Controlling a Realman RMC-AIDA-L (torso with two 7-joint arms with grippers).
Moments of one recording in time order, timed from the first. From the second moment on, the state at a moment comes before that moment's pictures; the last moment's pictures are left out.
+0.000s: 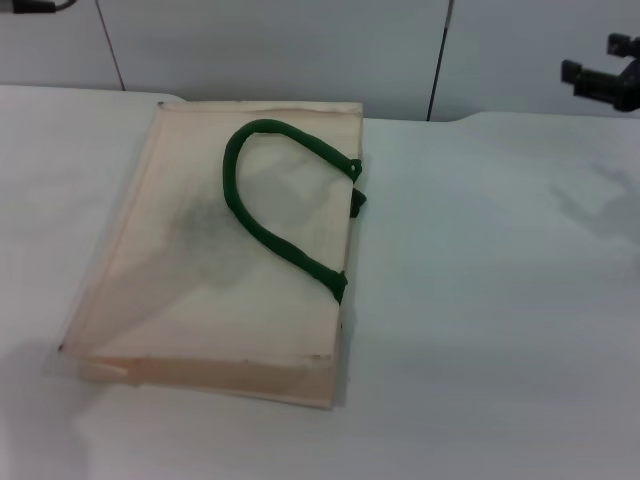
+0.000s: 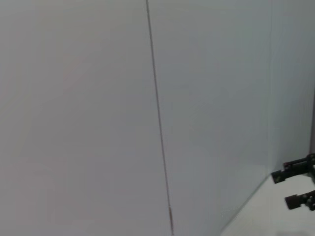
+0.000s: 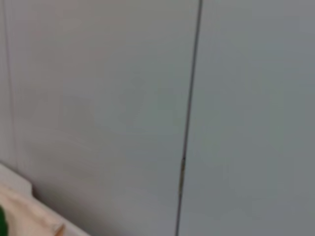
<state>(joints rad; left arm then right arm) -0.65 -2.03 0.86 1.47 -1.05 -1.39 1.03 0.91 2.02 0.15 -0.58 0.63 1.21 -1.96</state>
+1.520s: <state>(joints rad) -0.47 -2.05 0.99 0.81 -2.09 -0.94 2.13 0.74 2.03 0.15 -0.29 1.30 1.13 -2.58</state>
